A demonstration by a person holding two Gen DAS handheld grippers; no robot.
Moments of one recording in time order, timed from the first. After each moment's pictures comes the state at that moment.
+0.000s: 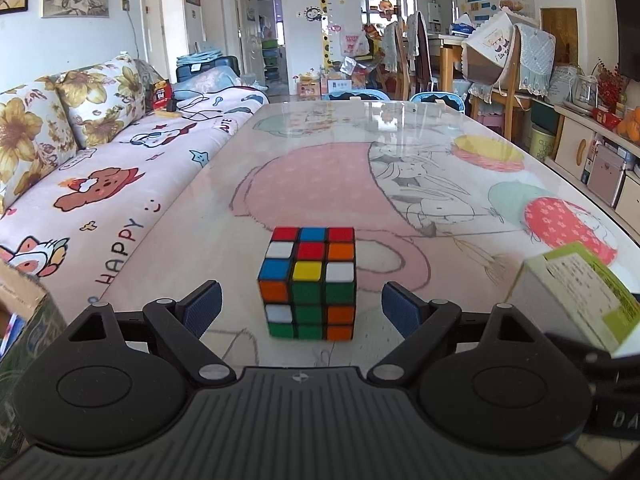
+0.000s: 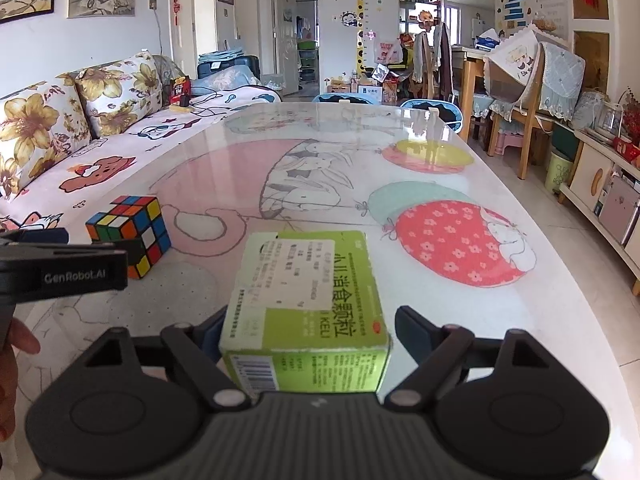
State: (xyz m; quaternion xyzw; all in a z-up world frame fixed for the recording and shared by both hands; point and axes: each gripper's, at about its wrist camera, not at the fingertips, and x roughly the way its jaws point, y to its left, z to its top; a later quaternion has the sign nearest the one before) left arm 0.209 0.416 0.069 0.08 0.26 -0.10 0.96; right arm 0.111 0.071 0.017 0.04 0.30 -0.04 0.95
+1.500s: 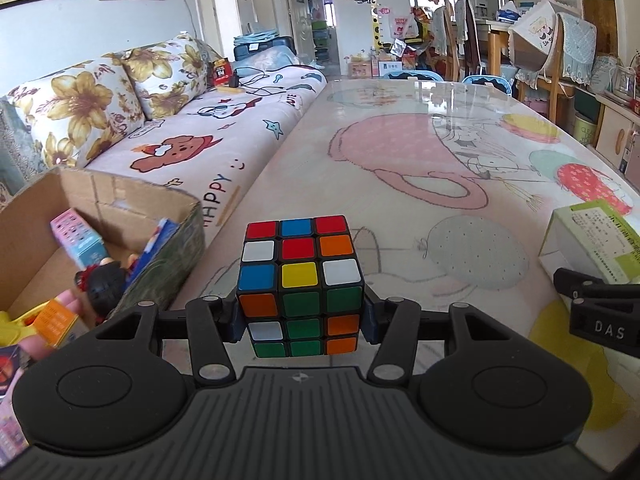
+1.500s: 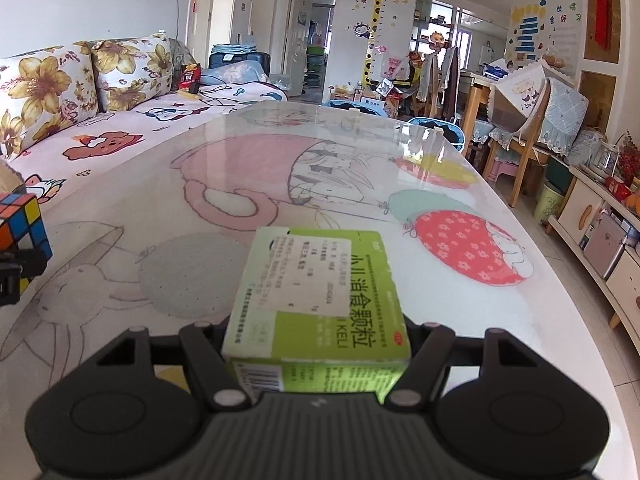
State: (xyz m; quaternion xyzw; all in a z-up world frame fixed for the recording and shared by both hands) left arm 0.139 0.467 0.081 0.08 0.29 -0.01 0.95; right arm 0.083 0.121 0.013 -0.03 0.29 -0.05 0.95
